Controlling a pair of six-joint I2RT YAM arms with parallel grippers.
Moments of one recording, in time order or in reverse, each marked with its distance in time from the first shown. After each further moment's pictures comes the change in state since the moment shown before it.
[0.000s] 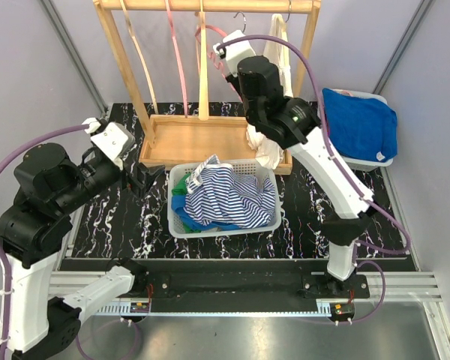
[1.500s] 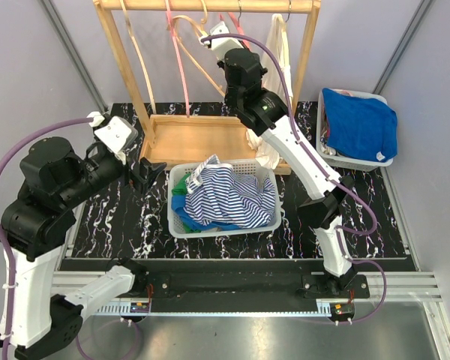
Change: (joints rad) left arm 0.017 0.031 0.011 -0.009 0.004 -0.016; right arm -0.076 0.269 0.144 0.341 0.155 -0.328
